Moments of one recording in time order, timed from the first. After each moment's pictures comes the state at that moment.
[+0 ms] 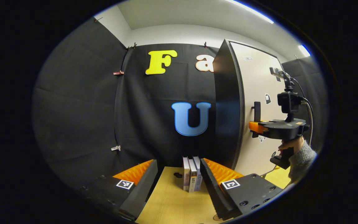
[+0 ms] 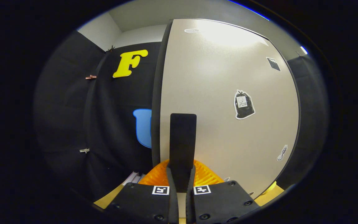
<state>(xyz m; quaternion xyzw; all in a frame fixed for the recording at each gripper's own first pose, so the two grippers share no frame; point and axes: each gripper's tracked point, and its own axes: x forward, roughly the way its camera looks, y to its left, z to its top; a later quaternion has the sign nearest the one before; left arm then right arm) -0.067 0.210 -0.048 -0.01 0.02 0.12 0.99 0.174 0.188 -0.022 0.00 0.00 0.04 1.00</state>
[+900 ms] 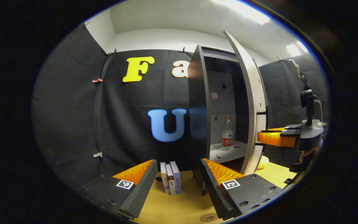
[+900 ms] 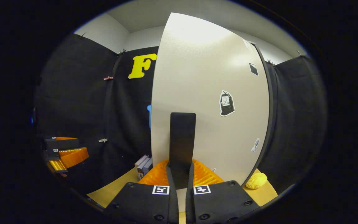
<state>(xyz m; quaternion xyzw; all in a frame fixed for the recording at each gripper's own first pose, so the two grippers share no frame) -0.070 0.114 -0.023 0.01 0.00 0.02 1.00 0.047 0.136 -0.017 0.00 0.04 0.09 1.00</state>
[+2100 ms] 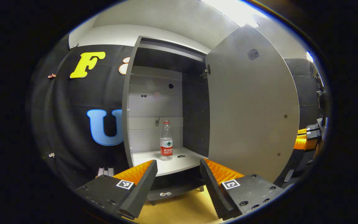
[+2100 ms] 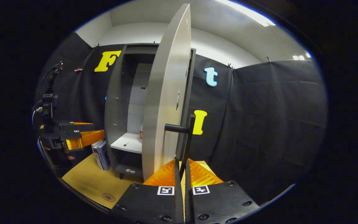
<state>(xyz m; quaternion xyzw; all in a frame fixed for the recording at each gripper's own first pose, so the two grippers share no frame) 0.009 -0.096 -0.011 0.00 -0.02 -0.18 0.98 -0.041 -0.061 -0.010 -0.05 0.04 -0.09 0.99</state>
